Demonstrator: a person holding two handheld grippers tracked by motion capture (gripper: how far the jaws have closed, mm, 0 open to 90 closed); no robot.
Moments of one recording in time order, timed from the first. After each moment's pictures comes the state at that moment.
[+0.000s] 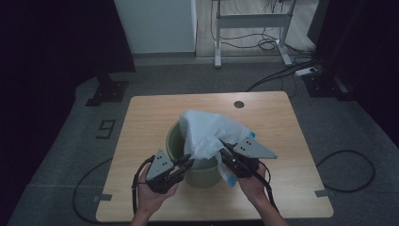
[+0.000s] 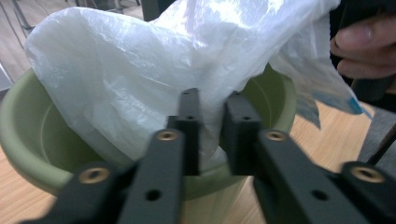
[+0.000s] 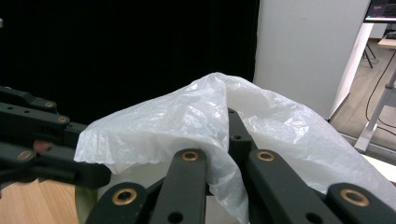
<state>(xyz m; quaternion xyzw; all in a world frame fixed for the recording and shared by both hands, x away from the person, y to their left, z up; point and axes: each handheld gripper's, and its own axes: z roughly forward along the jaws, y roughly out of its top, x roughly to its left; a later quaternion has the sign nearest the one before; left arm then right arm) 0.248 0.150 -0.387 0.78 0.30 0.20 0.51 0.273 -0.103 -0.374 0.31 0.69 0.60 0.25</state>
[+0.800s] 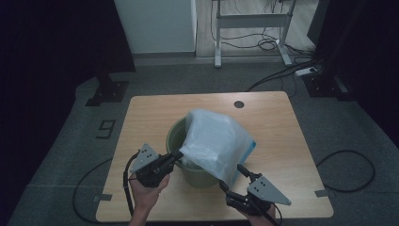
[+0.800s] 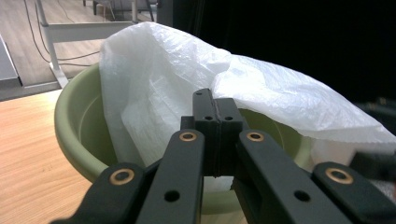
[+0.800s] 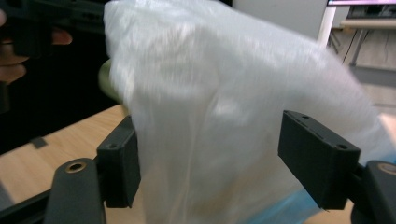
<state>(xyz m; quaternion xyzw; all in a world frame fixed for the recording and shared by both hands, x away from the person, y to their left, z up) 0.256 0.173 -0.377 0.73 0.36 0.18 0.56 0.198 -0.127 -0.440 0.37 0.67 0.59 0.28</state>
